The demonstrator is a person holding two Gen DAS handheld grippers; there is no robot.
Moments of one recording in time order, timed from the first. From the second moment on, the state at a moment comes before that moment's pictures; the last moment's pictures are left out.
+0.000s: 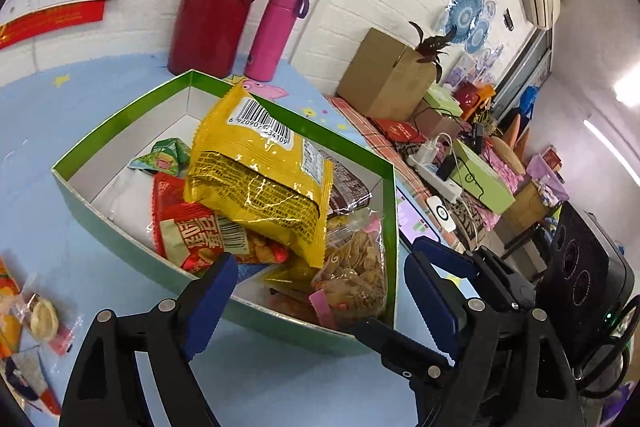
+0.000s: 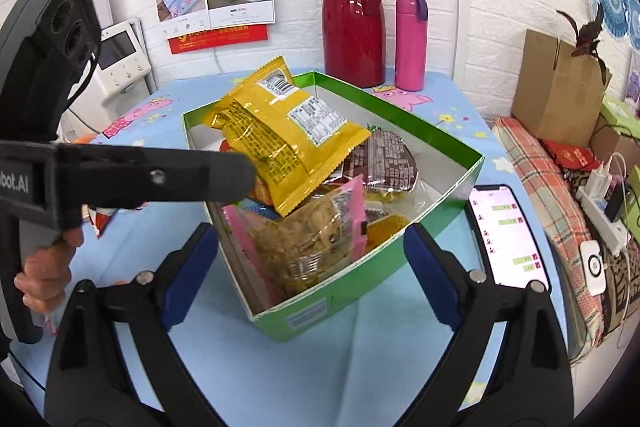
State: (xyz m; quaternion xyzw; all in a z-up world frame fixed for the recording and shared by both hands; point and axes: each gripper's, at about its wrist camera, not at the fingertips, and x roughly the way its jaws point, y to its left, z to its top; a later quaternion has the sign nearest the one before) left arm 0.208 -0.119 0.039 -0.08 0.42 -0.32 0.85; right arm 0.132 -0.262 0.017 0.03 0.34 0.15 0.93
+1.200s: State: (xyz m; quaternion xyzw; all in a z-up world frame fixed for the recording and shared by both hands) left arm 0.110 0.101 0.004 -0.08 0.41 -0.13 0.90; right arm 0.065 -0.120 -0.016 0.03 0.42 0.22 0.88
